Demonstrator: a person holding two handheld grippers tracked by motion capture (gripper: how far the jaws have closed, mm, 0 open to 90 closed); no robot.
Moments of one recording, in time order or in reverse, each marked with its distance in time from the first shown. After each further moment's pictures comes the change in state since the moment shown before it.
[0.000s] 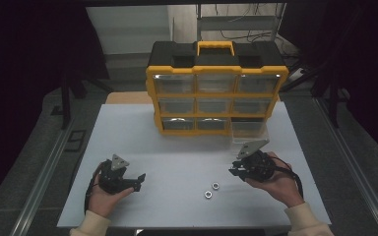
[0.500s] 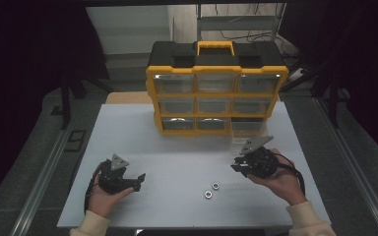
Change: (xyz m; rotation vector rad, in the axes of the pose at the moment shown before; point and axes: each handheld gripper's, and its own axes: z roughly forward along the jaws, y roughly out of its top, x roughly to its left) left arm 0.000 0.000 0.000 -0.003 0.000 -0.003; right arm -0.007 0.003 -0.007 -0.021 -0.019 0.018
